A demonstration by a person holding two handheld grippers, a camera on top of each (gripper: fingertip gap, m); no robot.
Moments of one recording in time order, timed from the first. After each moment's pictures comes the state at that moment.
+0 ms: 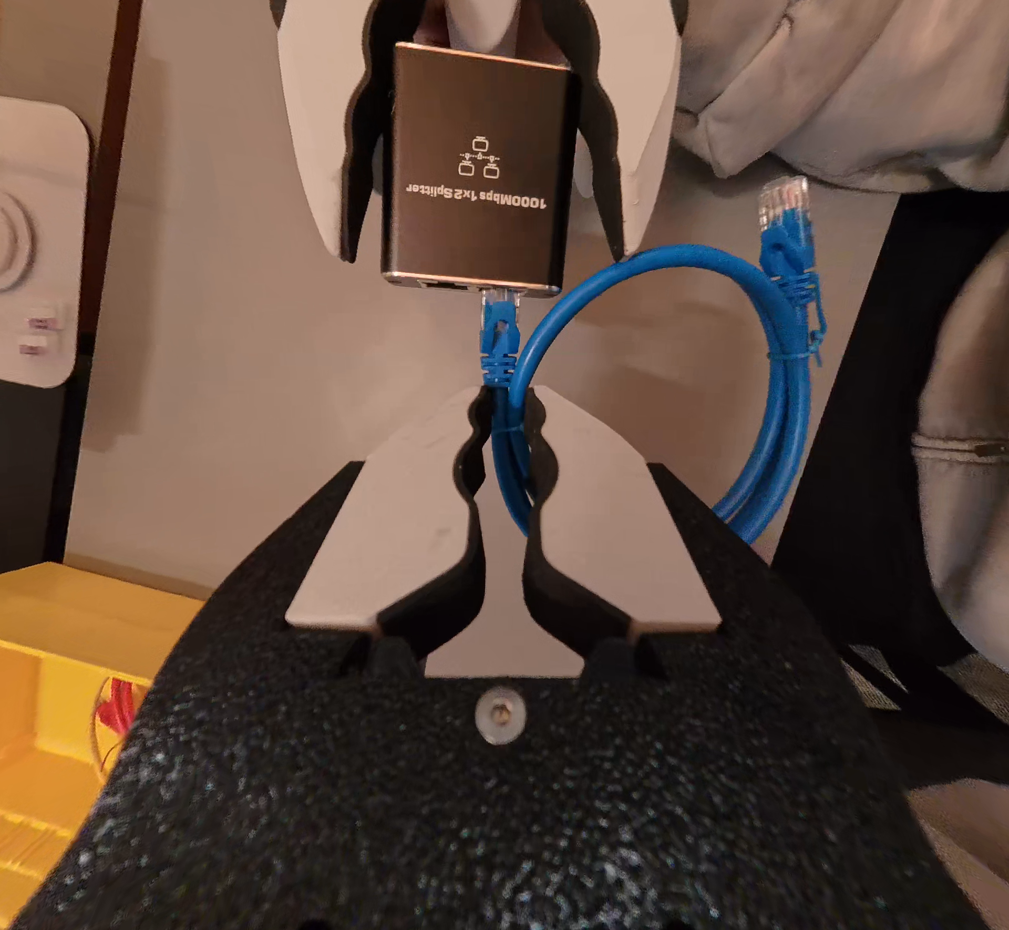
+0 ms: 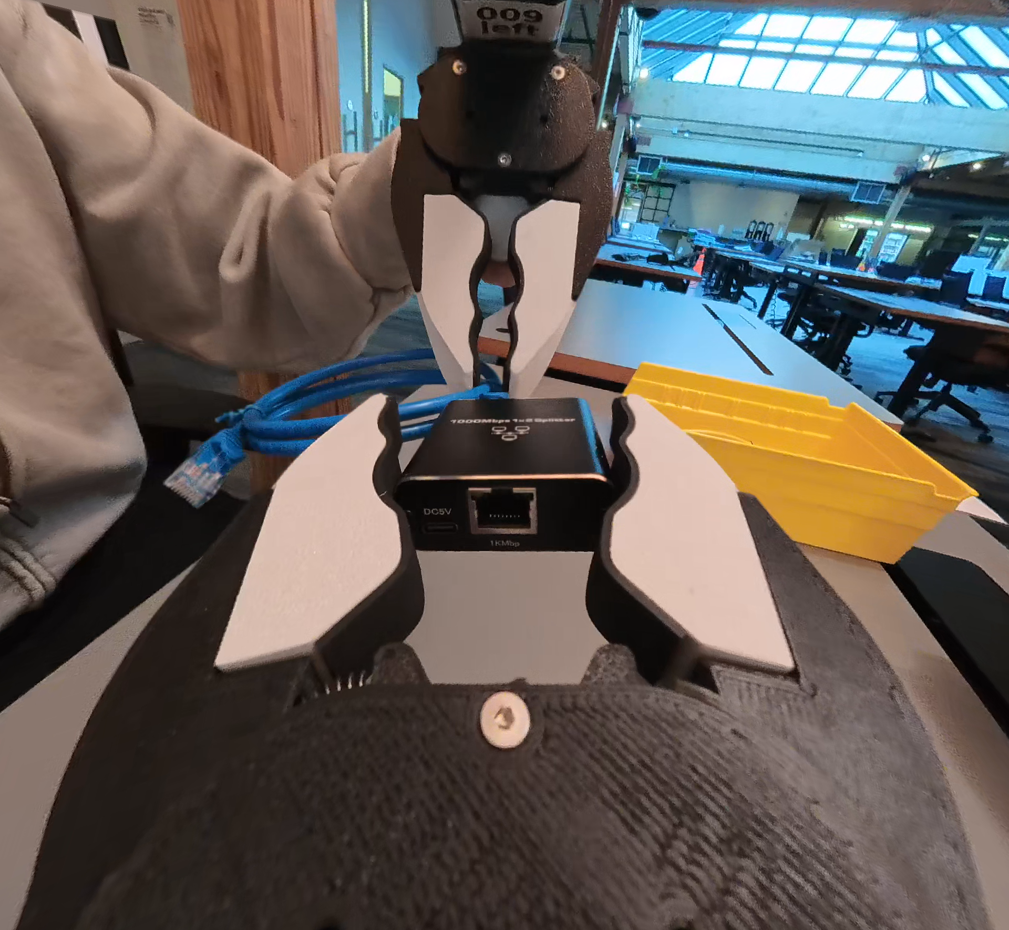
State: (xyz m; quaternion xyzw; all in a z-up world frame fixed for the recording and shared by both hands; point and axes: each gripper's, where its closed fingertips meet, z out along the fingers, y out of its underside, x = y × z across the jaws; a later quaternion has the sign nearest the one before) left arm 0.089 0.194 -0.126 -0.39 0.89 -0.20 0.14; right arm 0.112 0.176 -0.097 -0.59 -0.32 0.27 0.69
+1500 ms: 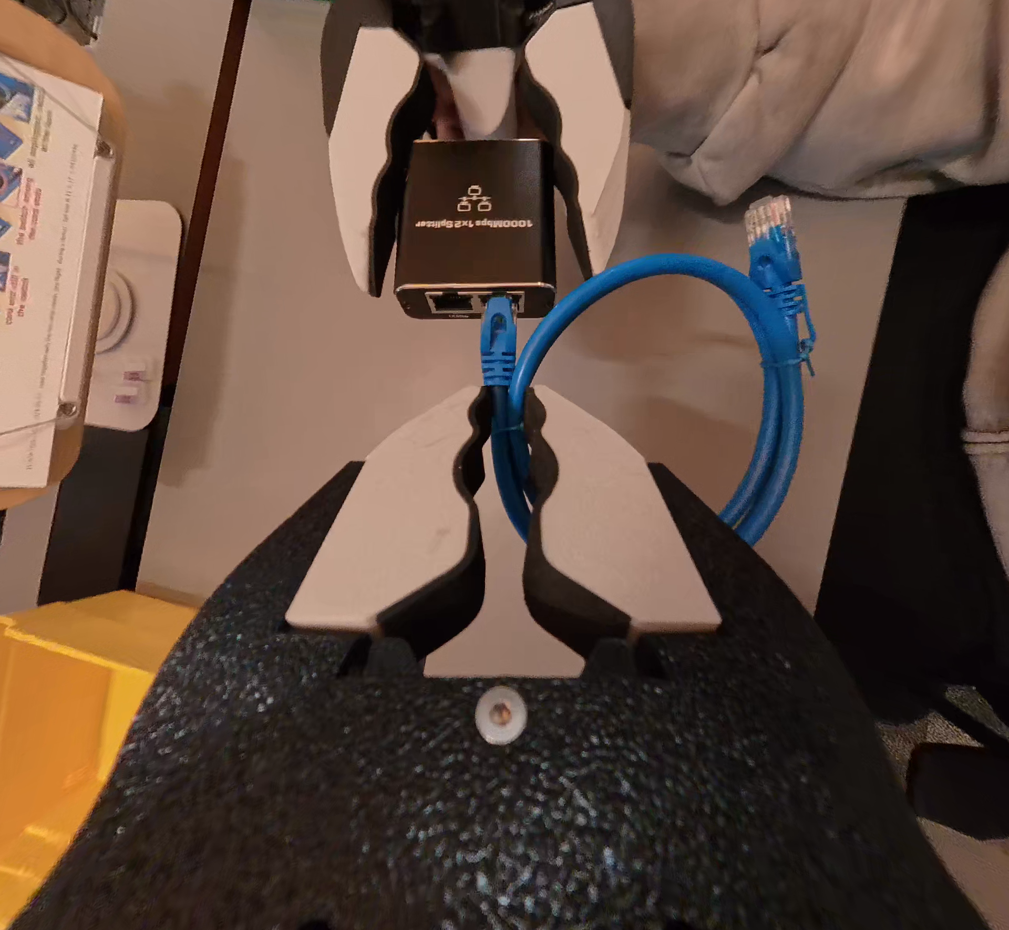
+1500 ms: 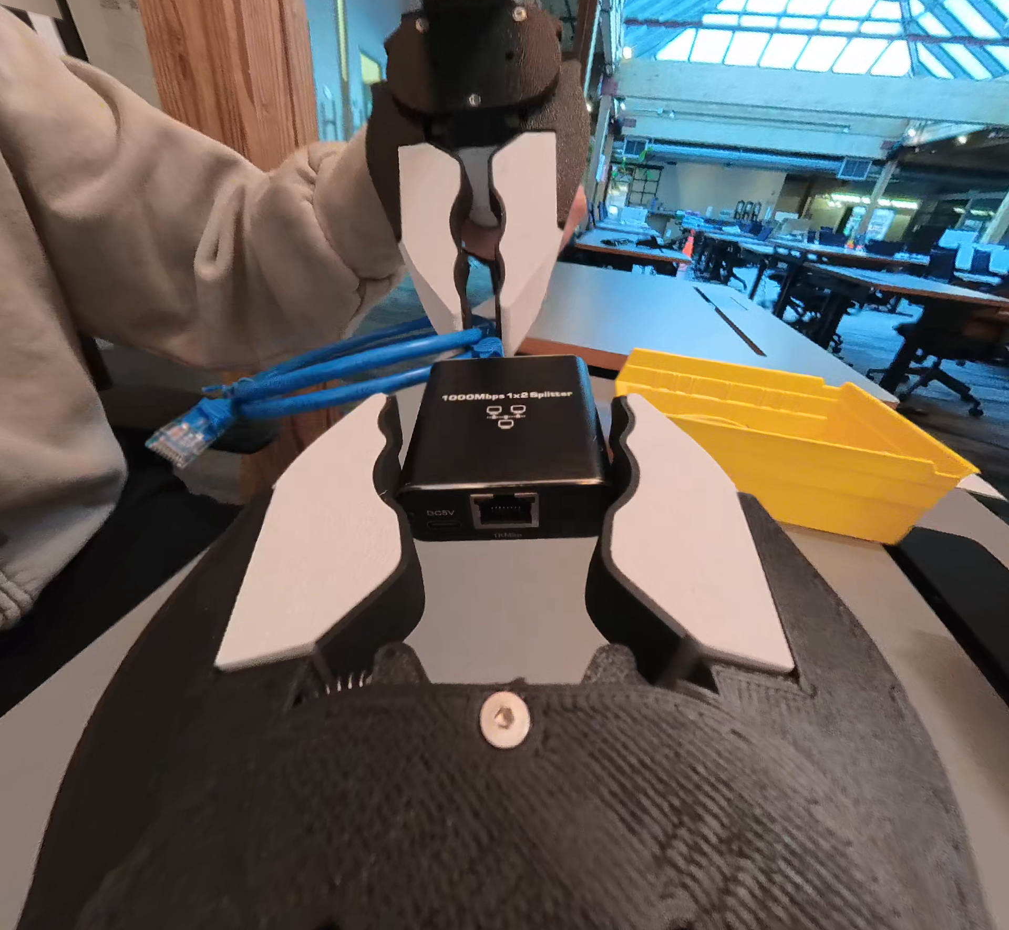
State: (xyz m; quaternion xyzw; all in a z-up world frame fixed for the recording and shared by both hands) left arm 0.085 0.202 -0.109 -0.34 0.89 -0.24 0.20; right arm 0.109 0.188 -0.103 -0.60 -0.31 0.26 0.69
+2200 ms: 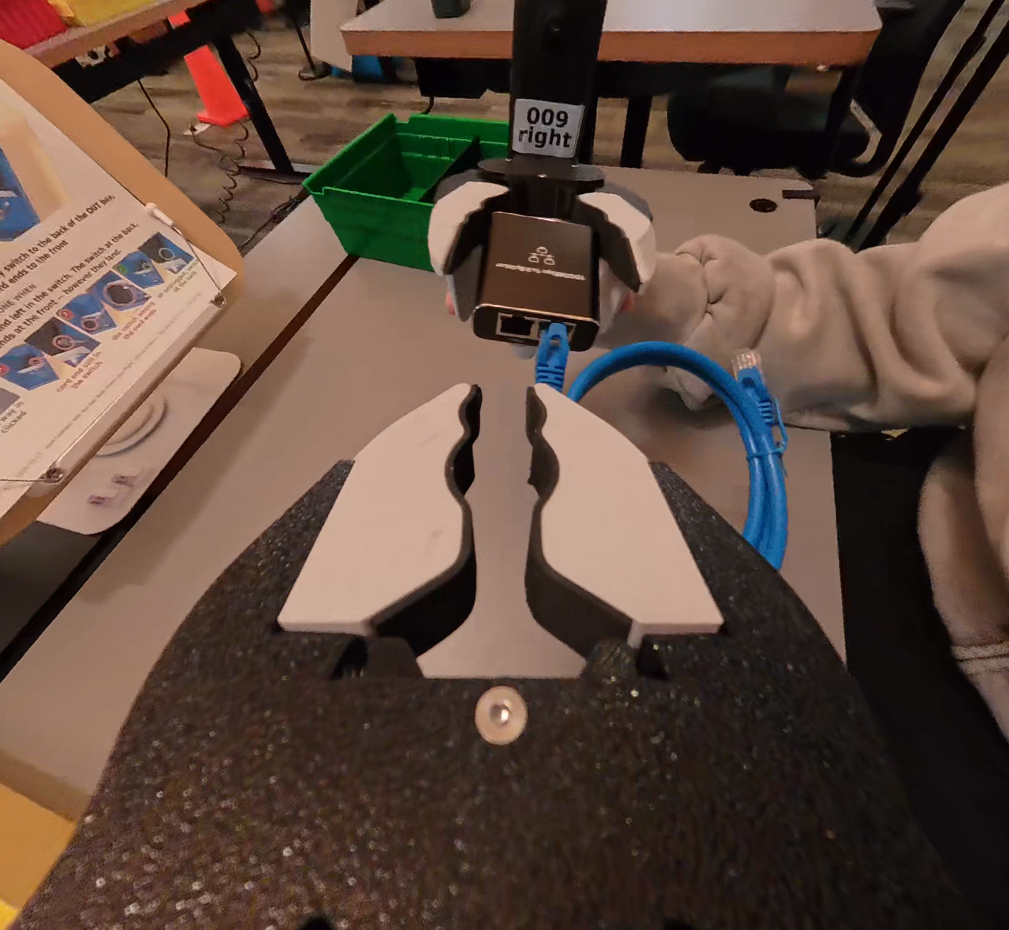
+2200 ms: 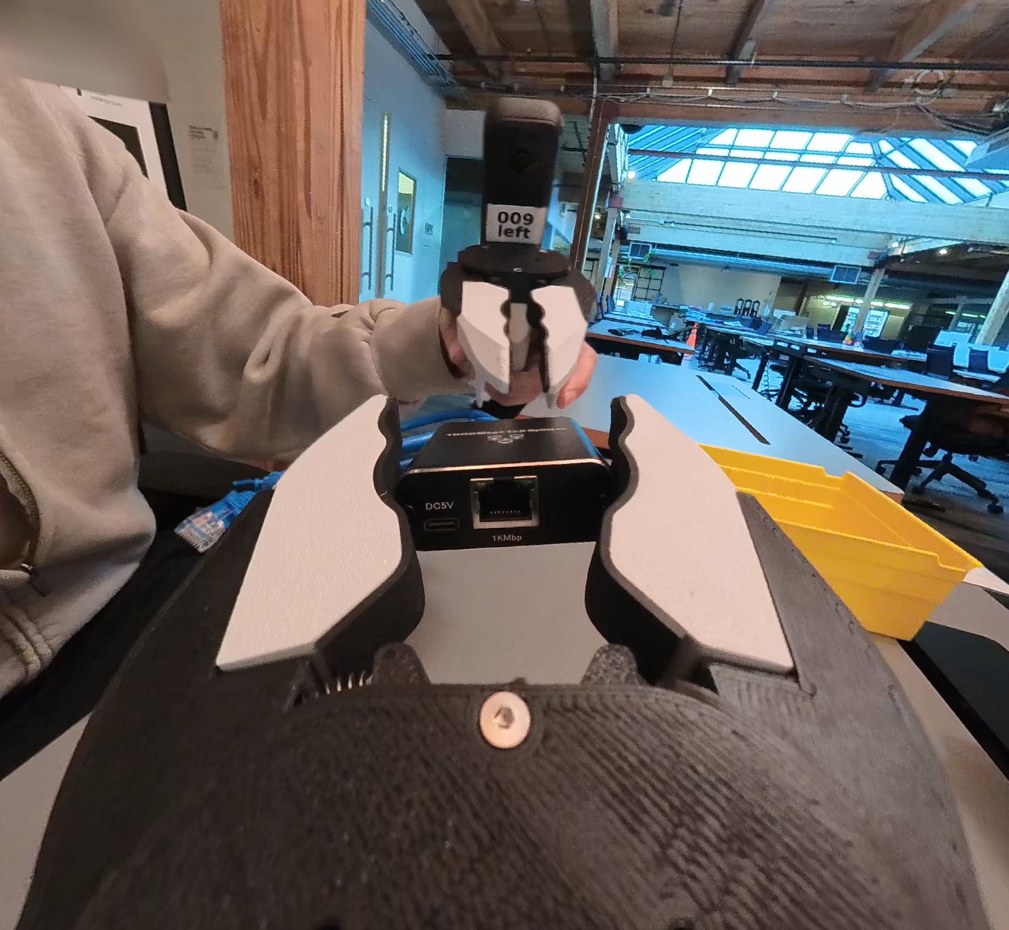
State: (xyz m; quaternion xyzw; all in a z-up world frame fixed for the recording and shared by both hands) left arm 0.090 0.204 -0.081 -0.35 0.75 -0.48 0.28; right arm 0.113 0.168 -0.067 -0.53 -0.30 0.29 0.74
